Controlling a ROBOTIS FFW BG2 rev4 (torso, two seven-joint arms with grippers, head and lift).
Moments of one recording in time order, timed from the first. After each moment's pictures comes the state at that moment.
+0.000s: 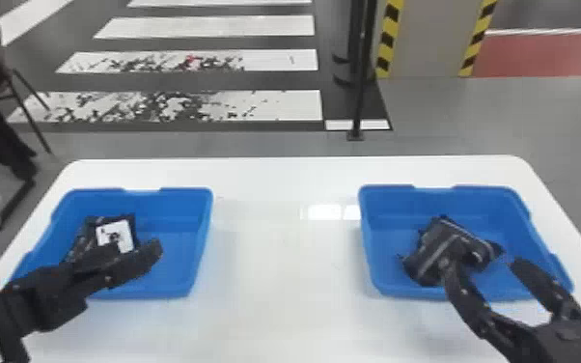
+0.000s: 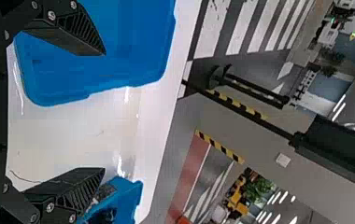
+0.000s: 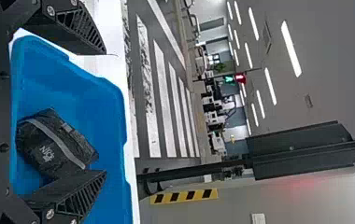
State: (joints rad) left arm 0.38 0.11 0.56 -2.39 0.52 1.13 -0.54; right arm 0.72 -0.03 -0.13 -2.23 -0.26 0.09 0.33
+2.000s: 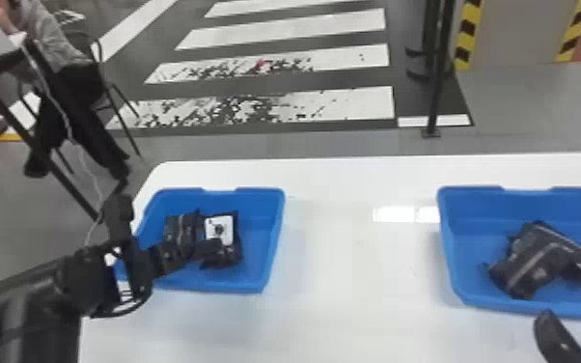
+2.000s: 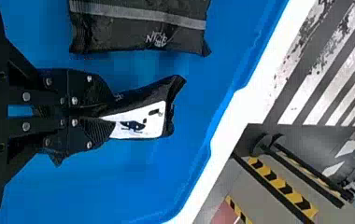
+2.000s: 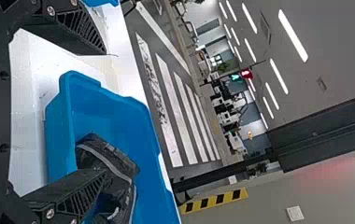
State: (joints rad) left arm -0.01 0.23 0.48 -1.76 0.35 1.19 -0.48; right arm 0.82 -0.02 -0.10 -2.22 -0.40 0.10 0.36
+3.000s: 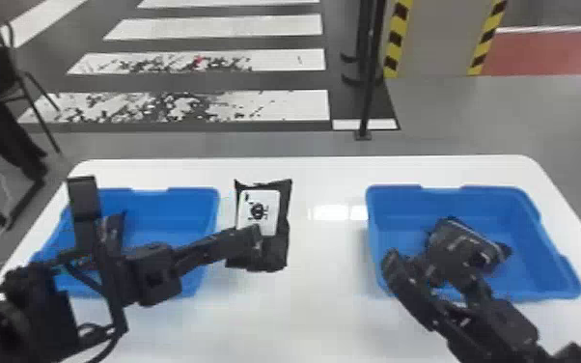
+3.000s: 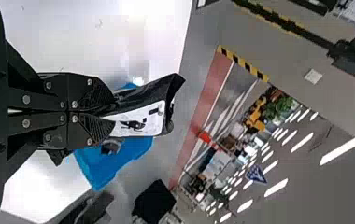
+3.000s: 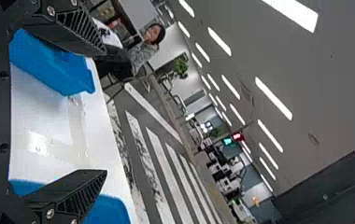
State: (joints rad) left arm 0.25 0.18 0.28 -2.29 0.68 1.15 -0.60; right arm 0.62 -0.05 -0.01 -2.24 -0.55 0.30 0.52
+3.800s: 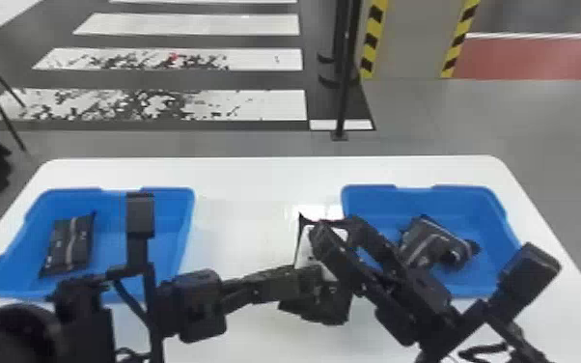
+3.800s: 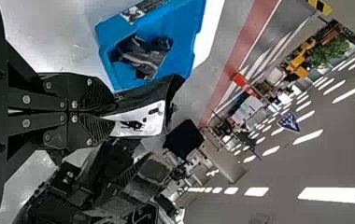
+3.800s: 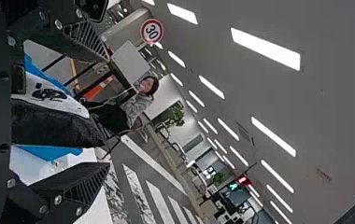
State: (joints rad) left arm 0.23 0.17 0.09 -2.28 0.76 1.23 -0.62; right arm 0.48 -0.10 0.11 -2.16 -0.68 0.30 0.52
